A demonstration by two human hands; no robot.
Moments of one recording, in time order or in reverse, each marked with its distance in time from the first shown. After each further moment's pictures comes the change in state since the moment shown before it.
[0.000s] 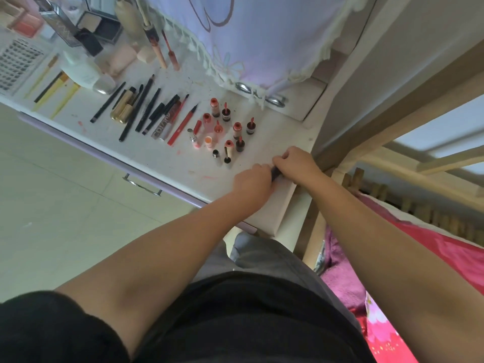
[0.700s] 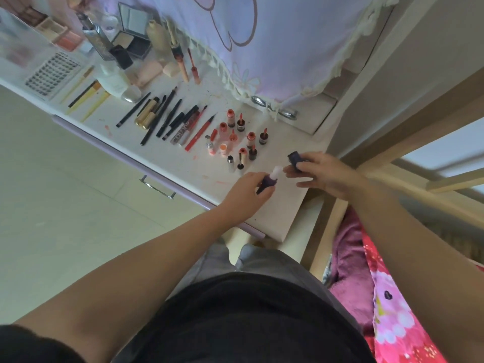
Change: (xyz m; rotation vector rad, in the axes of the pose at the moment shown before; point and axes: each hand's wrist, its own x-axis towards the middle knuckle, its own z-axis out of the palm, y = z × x) left_hand -0.041 -0.035 -0.010 -0.590 0.127 0.085; right_hand -0.023 0.014 -0.044 0.621 -0.373 -0.077
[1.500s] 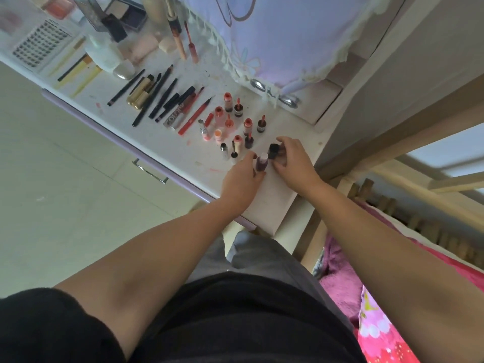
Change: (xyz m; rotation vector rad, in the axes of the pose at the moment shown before) left_hand 0.021 0.000 0.022 0.013 0.224 -0.214; right_hand 0.044 0.029 0.040 -0.634 0.307 -0.336
